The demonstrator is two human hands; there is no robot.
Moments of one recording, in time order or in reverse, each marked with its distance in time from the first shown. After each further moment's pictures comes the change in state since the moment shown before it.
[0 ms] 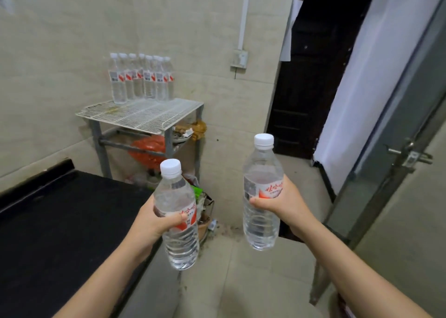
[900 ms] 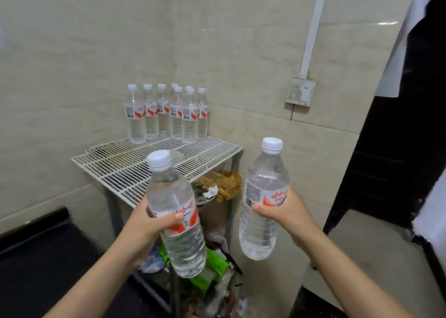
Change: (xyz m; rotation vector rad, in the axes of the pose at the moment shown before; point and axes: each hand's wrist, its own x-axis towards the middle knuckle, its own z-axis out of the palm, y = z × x) left_hand 0.337 -0.002 0.004 0.015 0.247 0.145; right_hand 0.417 0.059 0.009 0.163 -0.300 -0.115
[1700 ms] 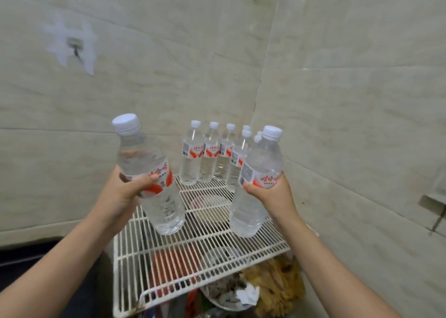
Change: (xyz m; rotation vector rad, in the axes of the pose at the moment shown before) left_hand 0.182 0.033 -0.097 0.124 0.539 0.331; right_hand 0.315 -0.017 0.107 0.190 -0.272 -0.269
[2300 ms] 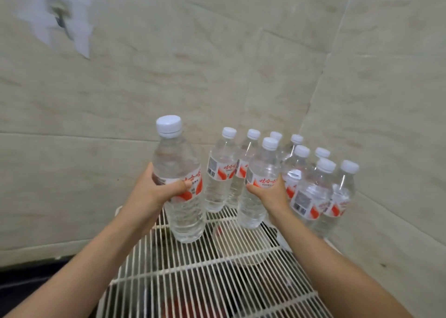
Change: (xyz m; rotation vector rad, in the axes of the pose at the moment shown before) left_hand 0.139 -0.076 -0.026 0.050 0.105 -0.124; right_hand 0.197 0.112 0.108 -0.090 -0.047 0.213
